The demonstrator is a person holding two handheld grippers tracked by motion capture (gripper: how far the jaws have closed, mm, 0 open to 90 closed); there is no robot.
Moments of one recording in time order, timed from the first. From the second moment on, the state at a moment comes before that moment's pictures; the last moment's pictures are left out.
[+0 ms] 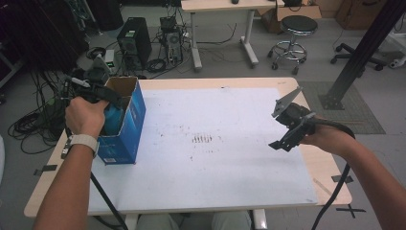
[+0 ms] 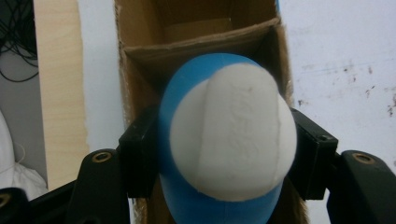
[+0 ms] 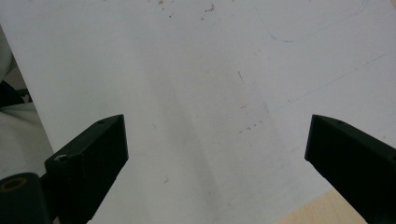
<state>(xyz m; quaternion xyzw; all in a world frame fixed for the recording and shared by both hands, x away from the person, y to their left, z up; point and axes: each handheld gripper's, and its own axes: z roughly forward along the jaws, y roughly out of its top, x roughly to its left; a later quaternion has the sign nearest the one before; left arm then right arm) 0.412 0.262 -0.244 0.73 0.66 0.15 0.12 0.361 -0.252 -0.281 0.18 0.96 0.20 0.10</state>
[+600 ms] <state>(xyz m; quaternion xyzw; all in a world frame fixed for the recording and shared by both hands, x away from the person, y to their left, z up) 0.417 0.265 -0.275 0.74 0.66 0.13 0.10 0.364 -0.249 -0.284 0.19 0.96 0.19 0.09</state>
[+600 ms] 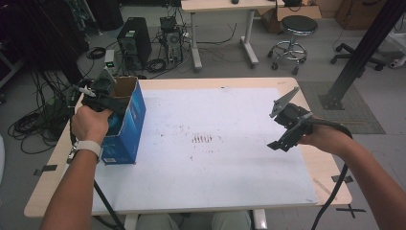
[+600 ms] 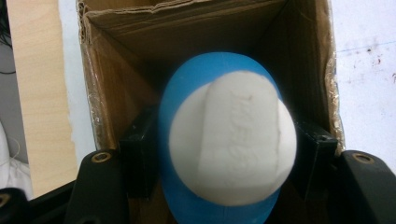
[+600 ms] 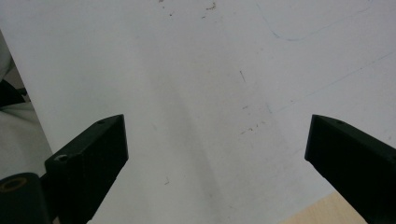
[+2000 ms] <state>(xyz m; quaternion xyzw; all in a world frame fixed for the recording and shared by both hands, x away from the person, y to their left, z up) 0.382 0.251 -0.180 0.74 0.63 0.17 0.17 0.346 -0.257 -0.266 0.19 0.96 0.20 0.11</state>
